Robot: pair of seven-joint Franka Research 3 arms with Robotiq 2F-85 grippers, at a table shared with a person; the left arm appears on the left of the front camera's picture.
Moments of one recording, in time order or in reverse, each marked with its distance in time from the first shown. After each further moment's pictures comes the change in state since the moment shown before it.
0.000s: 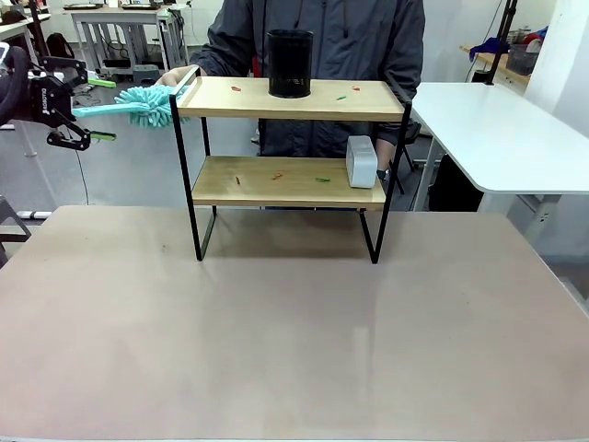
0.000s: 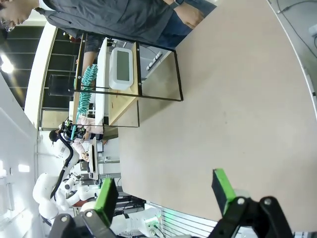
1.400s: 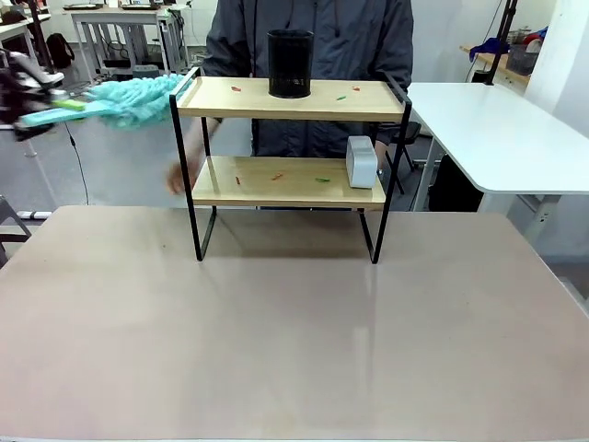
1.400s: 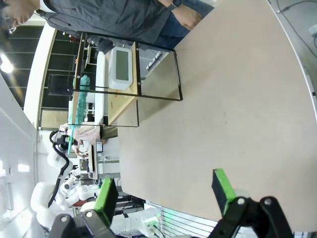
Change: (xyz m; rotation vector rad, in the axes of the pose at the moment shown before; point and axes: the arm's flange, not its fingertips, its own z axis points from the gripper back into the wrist) left arm -0.067 -0.016 0.050 0.086 0.079 -0.183; right arm 0.000 -0.001 0.000 -0.002 0.002 0.001
